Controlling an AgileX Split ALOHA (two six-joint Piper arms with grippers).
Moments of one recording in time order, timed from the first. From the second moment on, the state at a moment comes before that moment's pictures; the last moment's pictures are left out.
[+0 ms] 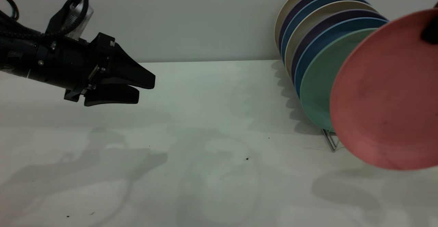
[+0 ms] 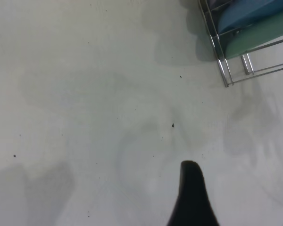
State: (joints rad) left arm 0.00 2.01 -0.94 -1.50 0.73 1.36; right arm 0.01 1.46 -0.95 0.54 0.65 -1.77
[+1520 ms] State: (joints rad) left arm 0.00 2.01 -0.94 -1.50 0.69 1.36; right arm 0.01 1.71 -1.33 0.50 0.66 -1.77
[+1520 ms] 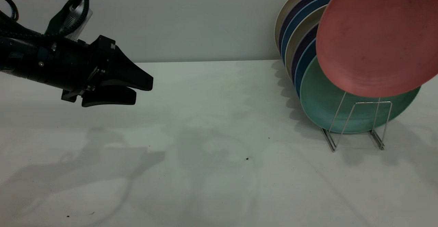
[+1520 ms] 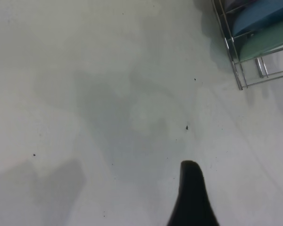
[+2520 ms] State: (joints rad) left arm 0.00 2.01 -0.94 -1.50 0.66 1.36; right arm 0.01 1.70 -1.27 0.51 0.61 -1.74
